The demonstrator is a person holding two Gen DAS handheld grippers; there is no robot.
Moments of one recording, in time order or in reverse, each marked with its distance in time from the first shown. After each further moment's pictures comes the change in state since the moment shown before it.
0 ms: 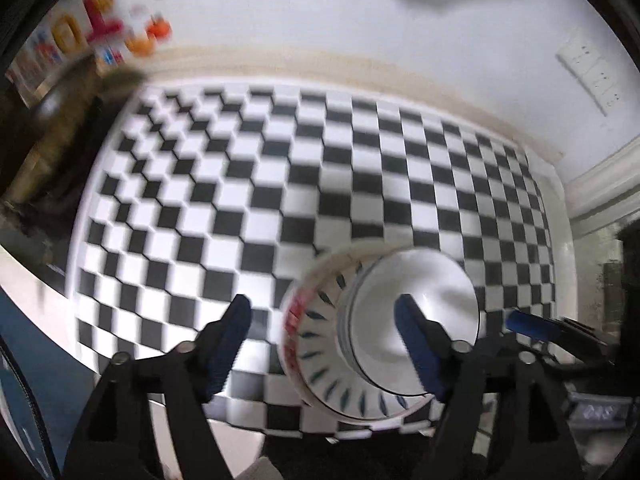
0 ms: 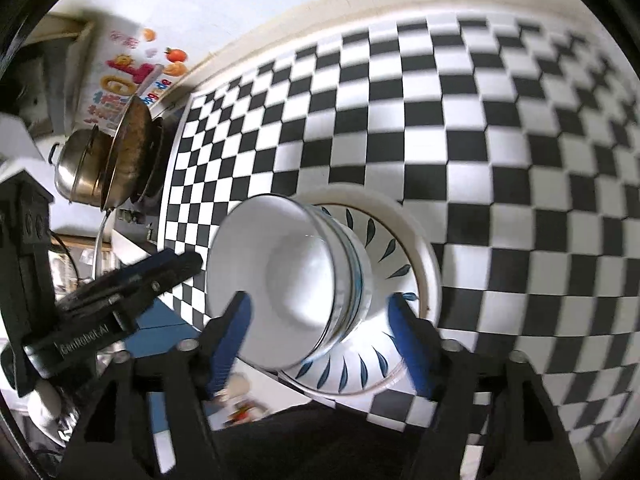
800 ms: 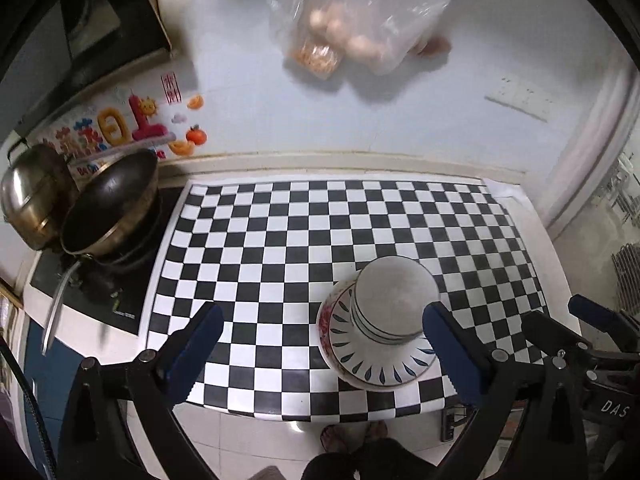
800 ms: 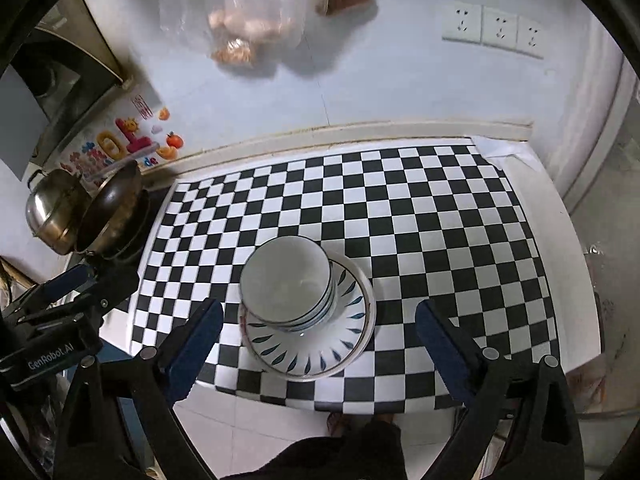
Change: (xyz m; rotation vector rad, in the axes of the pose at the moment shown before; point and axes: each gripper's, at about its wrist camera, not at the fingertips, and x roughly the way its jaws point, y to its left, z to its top) left arm -0.142 -0.001 -0.074 0.128 -0.302 0.042; right arm -0.137 0.098 -0.123 0.000 -0.447 -0.292
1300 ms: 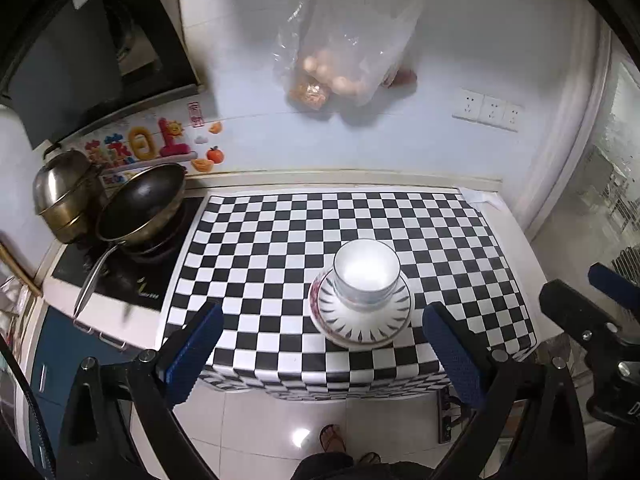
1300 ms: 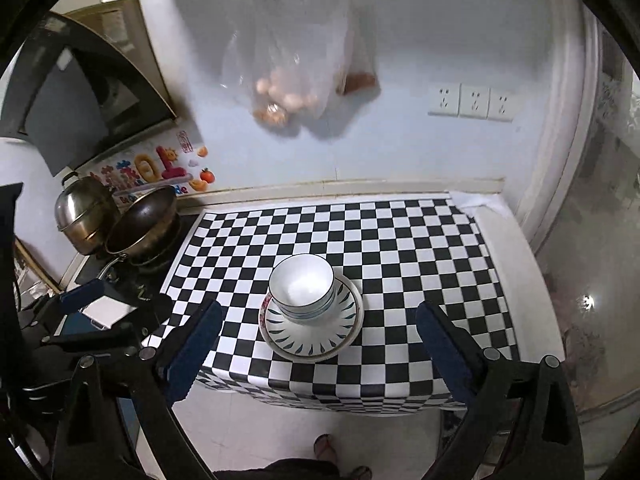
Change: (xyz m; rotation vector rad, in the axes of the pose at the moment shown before) left arm -0.117 -0.030 -0.067 -0.009 -0.097 0.031; right arm -0.150 0.015 -0.066 -0.098 -0.209 -0.011
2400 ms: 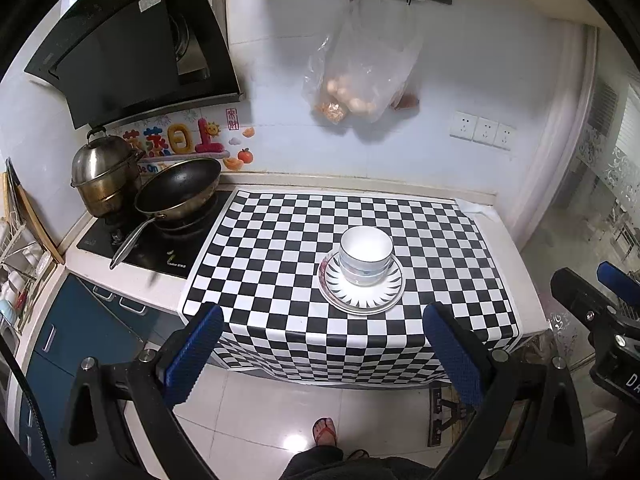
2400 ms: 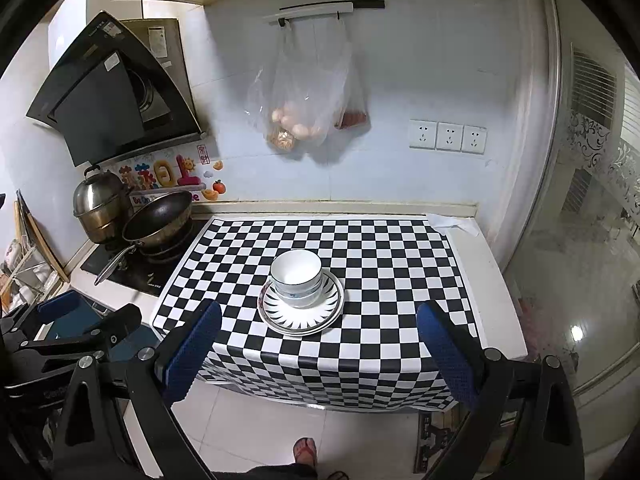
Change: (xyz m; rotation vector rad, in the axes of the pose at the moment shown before) left arm -0.100 -0.005 -0.068 -0.072 -0.070 0.036; right arm -0.124 -0.008 -0.061 -0.057 -0.101 -0.023
